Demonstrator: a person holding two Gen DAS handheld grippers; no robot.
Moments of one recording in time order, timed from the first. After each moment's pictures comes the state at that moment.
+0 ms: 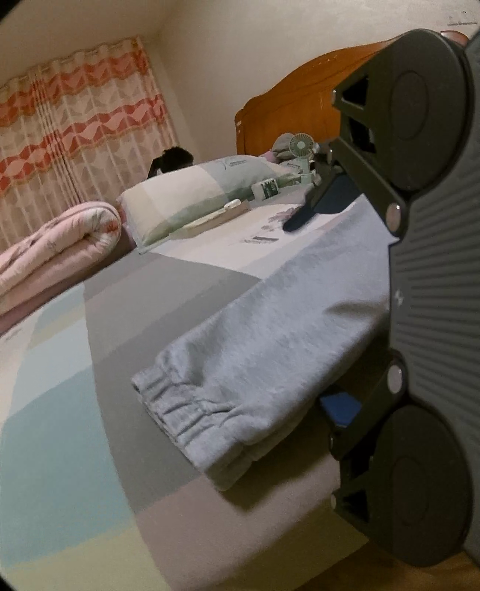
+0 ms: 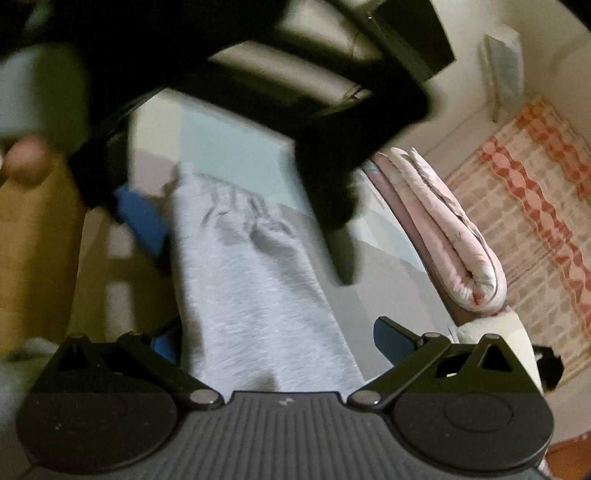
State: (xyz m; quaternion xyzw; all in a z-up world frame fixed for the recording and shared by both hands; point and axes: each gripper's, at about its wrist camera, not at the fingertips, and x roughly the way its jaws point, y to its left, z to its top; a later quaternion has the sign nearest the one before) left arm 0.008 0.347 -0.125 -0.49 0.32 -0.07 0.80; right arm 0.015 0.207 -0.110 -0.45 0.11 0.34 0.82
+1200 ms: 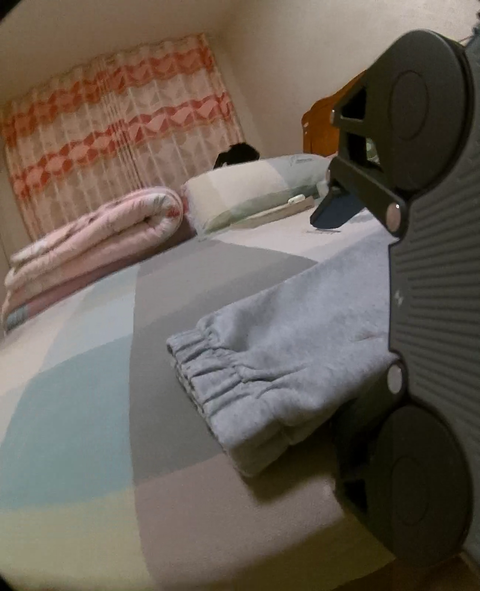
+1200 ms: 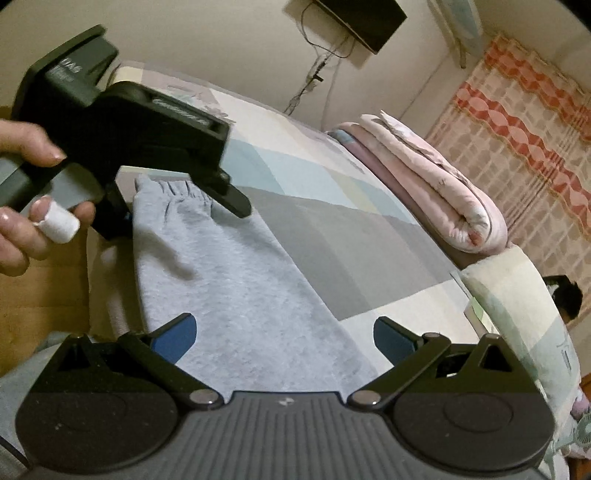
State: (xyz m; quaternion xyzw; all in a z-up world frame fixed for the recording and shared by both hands) left arm 0.030 0.356 -0.151 -0.54 0.23 -0.01 0.81; right arm 0.009 0.137 -0.077 -0.36 0.17 0.34 0.85
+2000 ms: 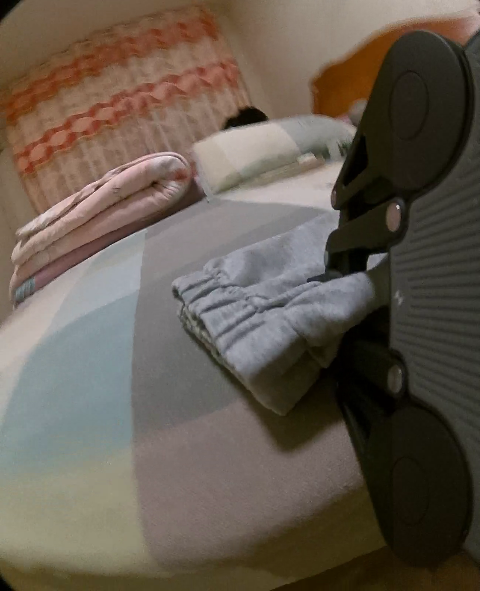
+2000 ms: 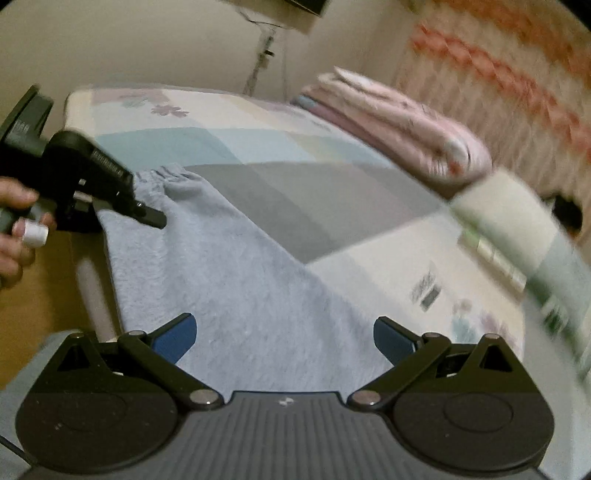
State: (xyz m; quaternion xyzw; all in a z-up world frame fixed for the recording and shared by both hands) left arm 0.051 0.354 -0.161 -0.49 0.26 0.05 0.83; right arm 0.049 0.079 -0.076 -0.24 0.26 0.31 0.88
